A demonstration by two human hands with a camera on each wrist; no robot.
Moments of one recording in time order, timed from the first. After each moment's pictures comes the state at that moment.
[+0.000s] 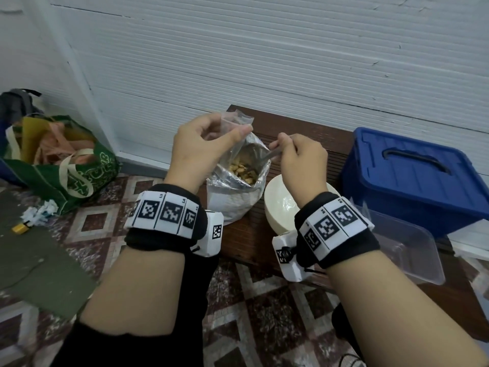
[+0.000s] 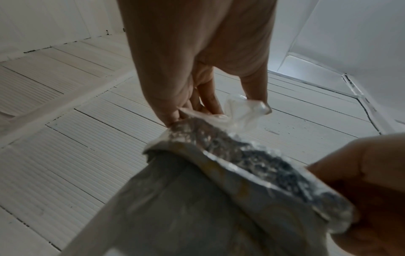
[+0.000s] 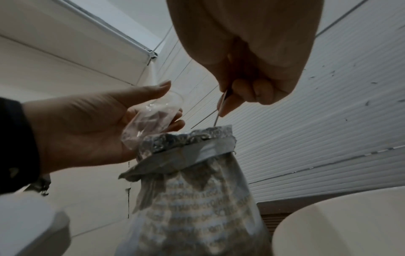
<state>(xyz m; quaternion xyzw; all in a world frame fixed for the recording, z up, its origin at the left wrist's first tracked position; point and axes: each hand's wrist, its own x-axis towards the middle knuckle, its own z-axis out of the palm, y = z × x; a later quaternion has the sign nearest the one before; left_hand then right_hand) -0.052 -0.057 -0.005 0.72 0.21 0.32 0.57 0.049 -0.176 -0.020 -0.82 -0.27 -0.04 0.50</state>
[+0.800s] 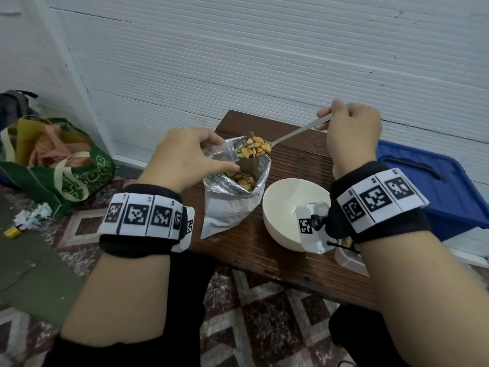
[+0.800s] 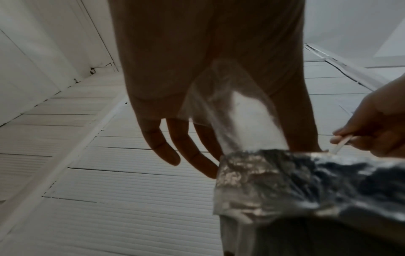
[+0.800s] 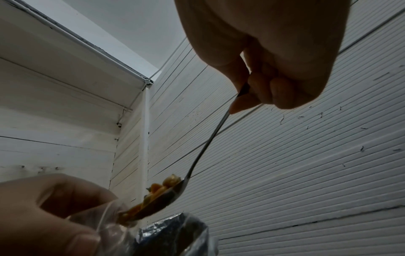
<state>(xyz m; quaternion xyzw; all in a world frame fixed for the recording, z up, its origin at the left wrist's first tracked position) -0.060 -0.025 -0.002 0.90 0.24 0.18 0.30 0.086 -0.194 0.036 -0.80 -0.13 -0.07 0.58</state>
